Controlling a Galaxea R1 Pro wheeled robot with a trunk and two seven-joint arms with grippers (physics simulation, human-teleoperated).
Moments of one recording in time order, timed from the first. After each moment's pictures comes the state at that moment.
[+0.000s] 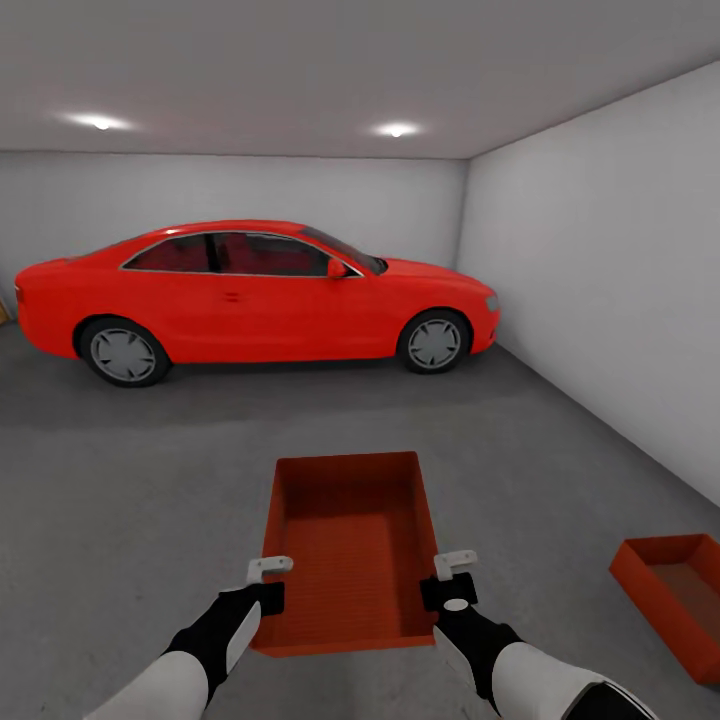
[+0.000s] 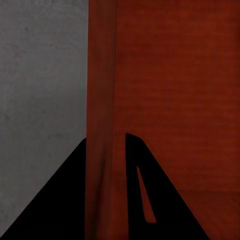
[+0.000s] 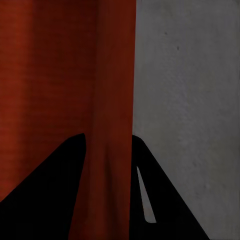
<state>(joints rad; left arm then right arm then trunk) -0.63 -0.10 0.11 -0.36 -0.03 0.26 0.10 -0.70 0.12 0.55 -0.14 -0.33 -0.05 -0.33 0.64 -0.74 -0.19</state>
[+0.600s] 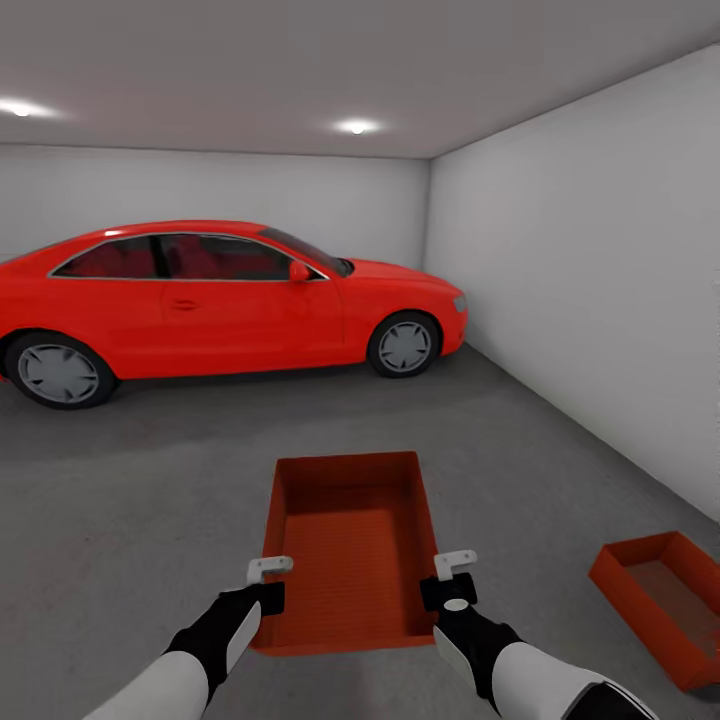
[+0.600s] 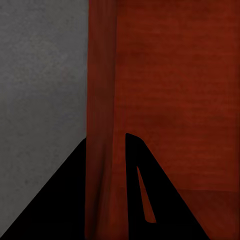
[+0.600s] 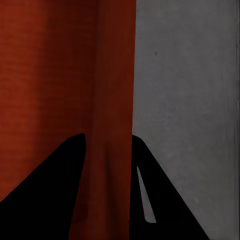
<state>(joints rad) -0.63 -0.10 0.11 -0.36 -0.03 0.26 0.10 -0.70 0.12 0.55 -0.14 -0.33 -0.05 -0.33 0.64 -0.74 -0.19</state>
